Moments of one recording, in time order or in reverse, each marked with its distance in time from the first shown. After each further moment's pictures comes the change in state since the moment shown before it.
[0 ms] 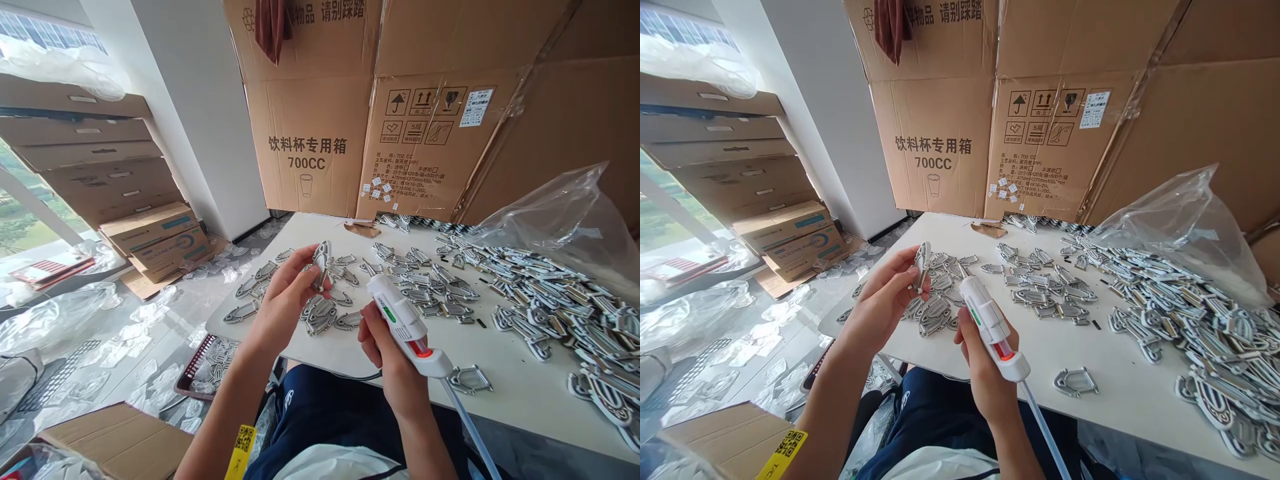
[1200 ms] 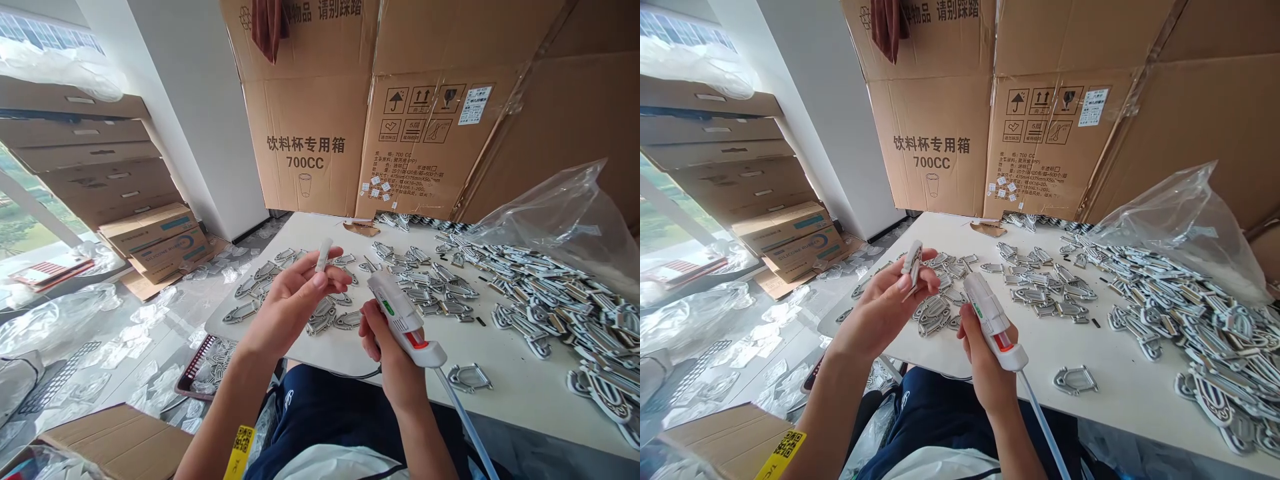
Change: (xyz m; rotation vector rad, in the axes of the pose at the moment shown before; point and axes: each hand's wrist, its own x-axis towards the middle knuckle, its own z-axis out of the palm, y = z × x) left_hand -0.008 0.009 0.004 -0.172 -0.251 -0.010; right_hand 0.006 -0.002 0.001 0.052 0.053 0.061
